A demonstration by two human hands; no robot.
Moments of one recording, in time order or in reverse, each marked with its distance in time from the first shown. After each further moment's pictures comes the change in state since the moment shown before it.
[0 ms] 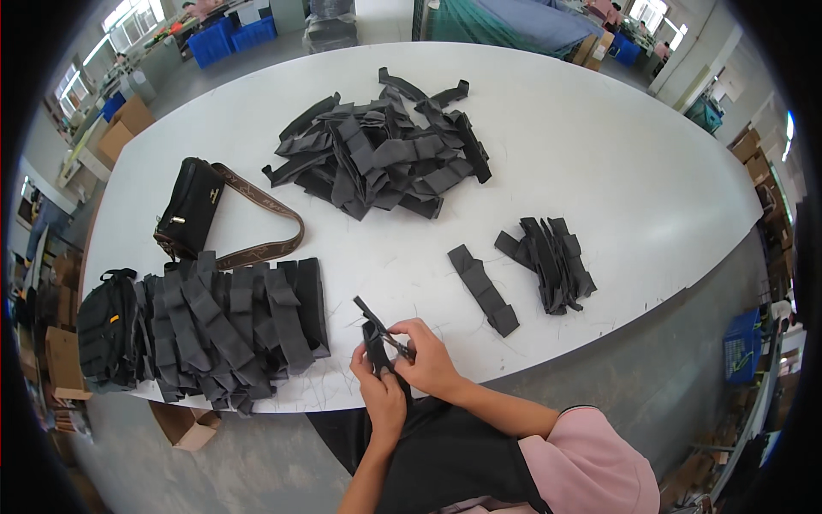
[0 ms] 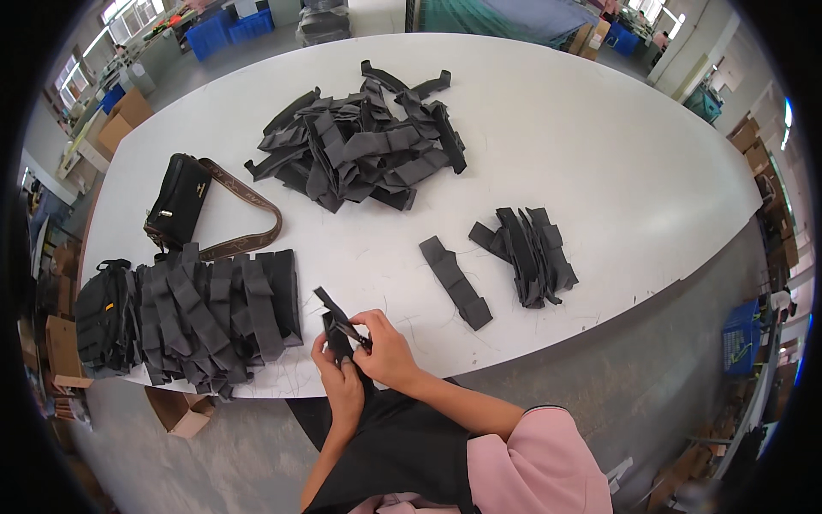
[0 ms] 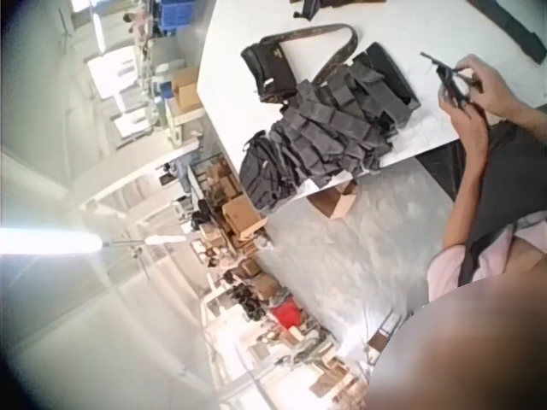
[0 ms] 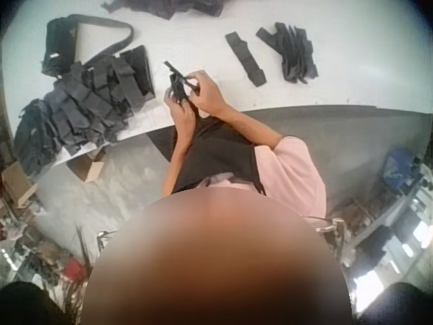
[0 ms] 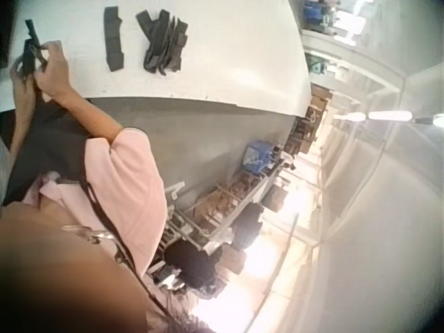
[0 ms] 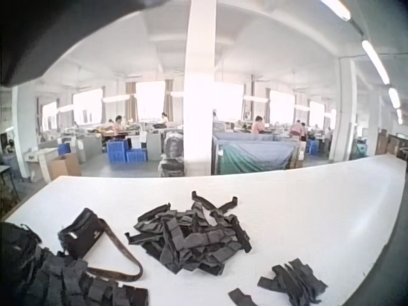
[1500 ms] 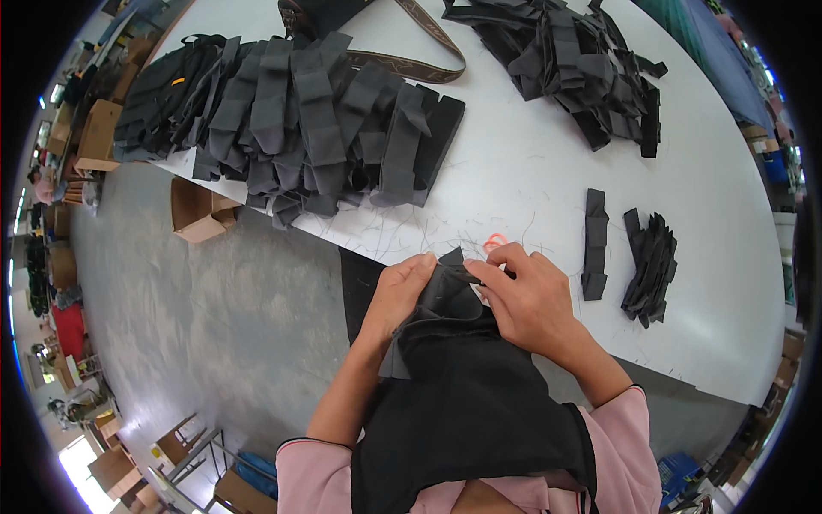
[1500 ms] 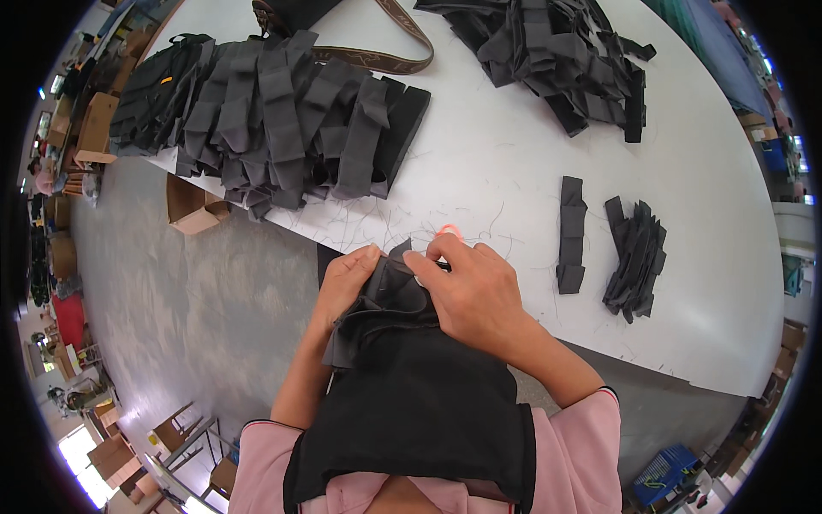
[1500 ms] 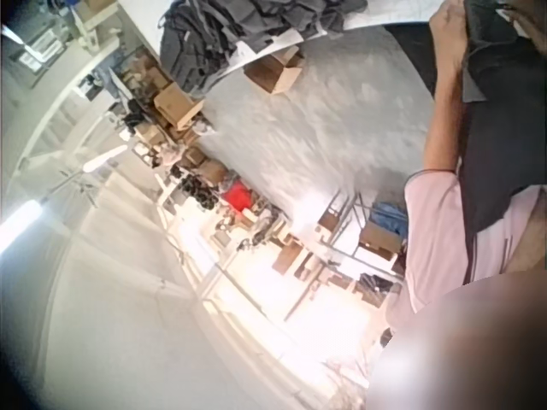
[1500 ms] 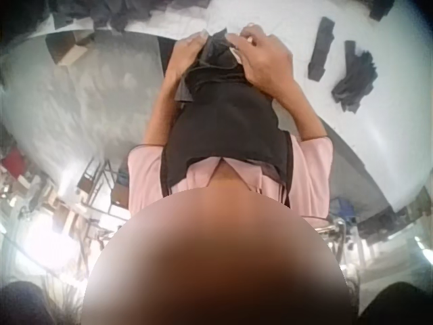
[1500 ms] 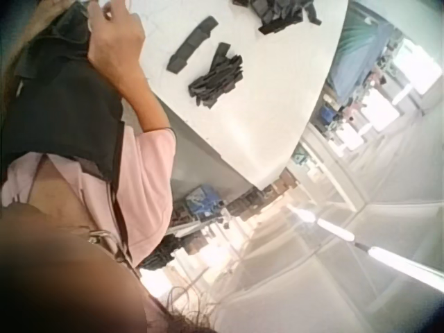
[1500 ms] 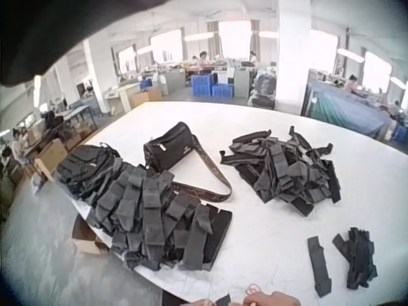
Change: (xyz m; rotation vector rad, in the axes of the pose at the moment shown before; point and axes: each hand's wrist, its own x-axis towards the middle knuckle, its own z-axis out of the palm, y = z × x) left_hand -0.014 0.002 -0.096 -0.421 -0.121 -0.539; right_hand 0.004 -0.075 -0.008 -0.654 -0.503 -0.671
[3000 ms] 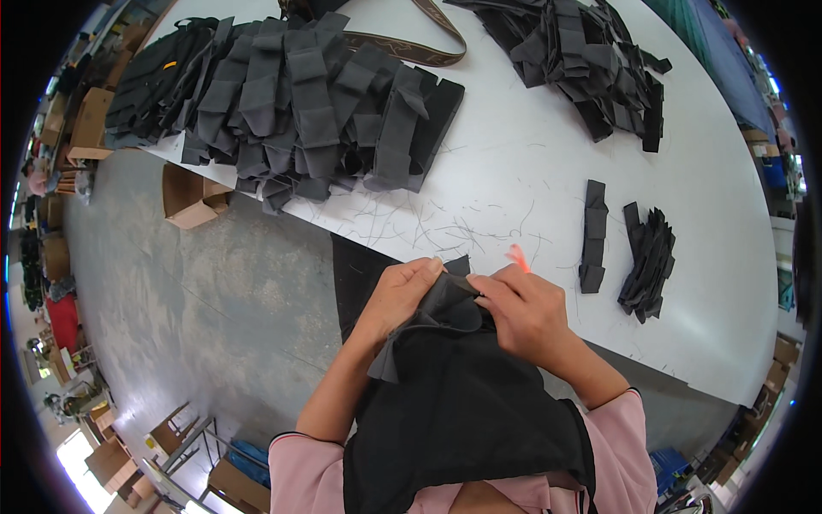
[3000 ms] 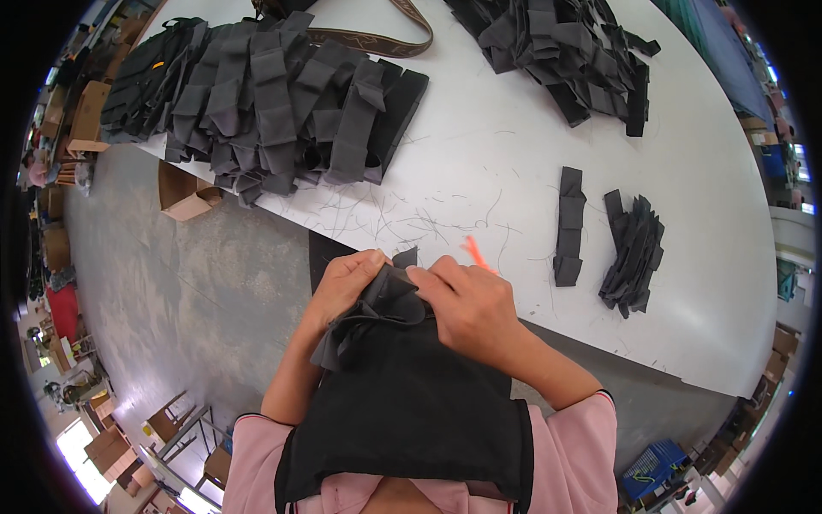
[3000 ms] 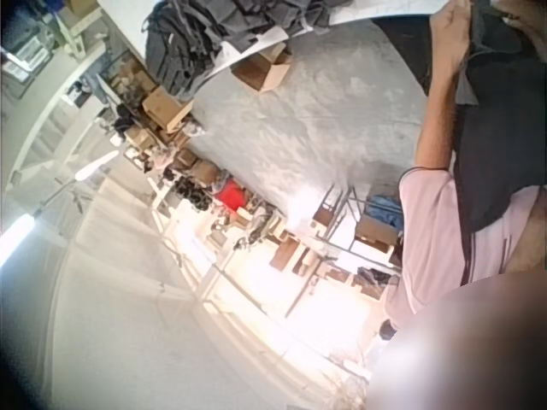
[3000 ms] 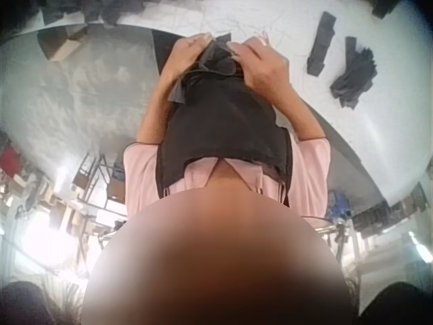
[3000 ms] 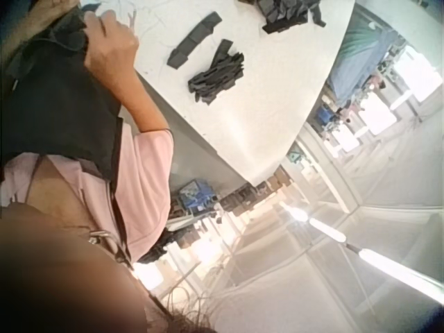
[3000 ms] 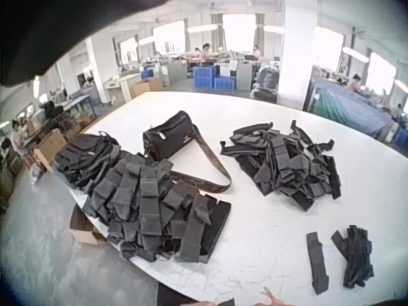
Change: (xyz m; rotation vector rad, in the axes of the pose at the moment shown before) left_hand -0.008 -0.007 0.003 0.050 -0.068 -0.097; right_hand -0.023 -0.003 0.009 0.047 0.010 -0.021
